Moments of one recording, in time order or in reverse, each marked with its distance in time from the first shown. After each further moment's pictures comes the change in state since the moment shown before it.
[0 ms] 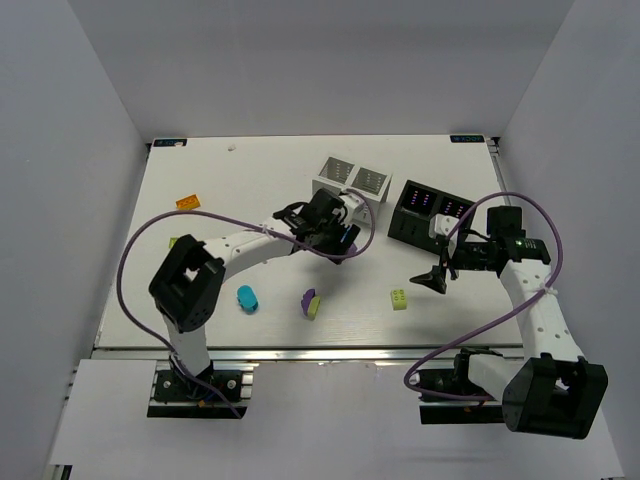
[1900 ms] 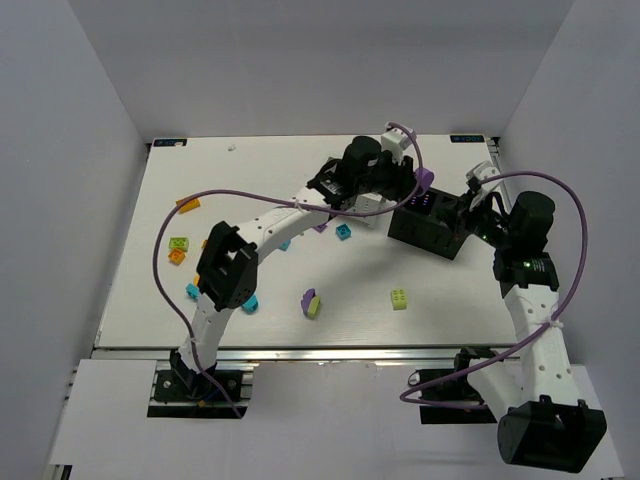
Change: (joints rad) left arm -0.038 0.326 0.634 0.315 0.296 -0.214; right arm -0.010 -0.177 -0.038 0.742 0.352 1.004
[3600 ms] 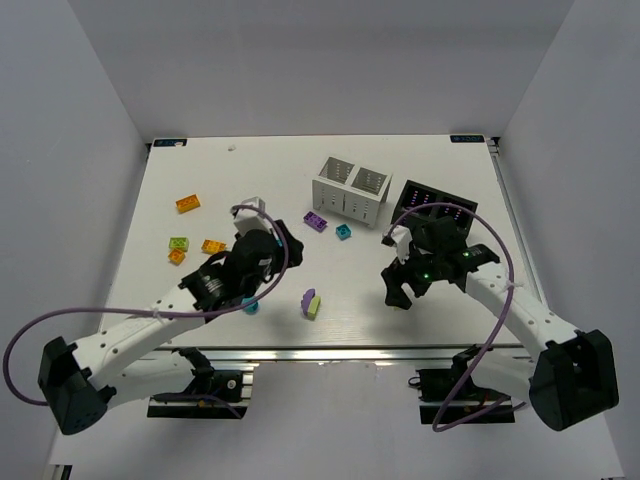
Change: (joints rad) left arm -0.053 -1.057 -1.075 -0.230 -0.780 -0.498; right arm 0.471 0.220 -0.066 -0.528 0.205 -0.241
